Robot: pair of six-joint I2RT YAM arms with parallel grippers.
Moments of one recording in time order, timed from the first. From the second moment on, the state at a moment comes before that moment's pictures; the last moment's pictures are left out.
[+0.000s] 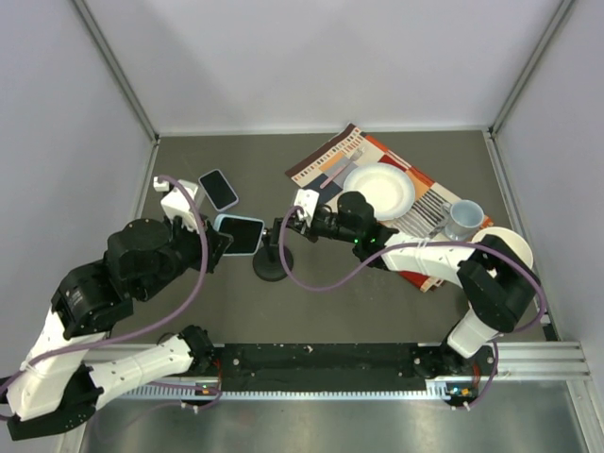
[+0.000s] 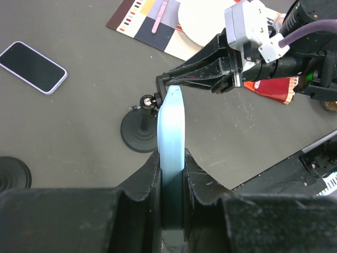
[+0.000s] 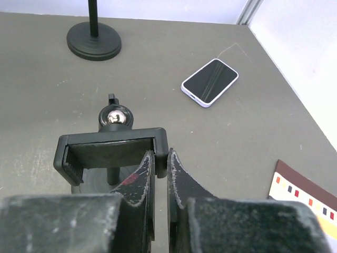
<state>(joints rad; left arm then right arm) -0.88 0.76 1.41 -1.05 -0.32 -0.35 0.84 1.61 0.93 0.56 -0.41 -0.32</state>
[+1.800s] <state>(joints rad) -0.75 1.16 1.25 -0.76 0.29 0.41 0.73 1.60 1.07 0.19 -0.66 -0.06</state>
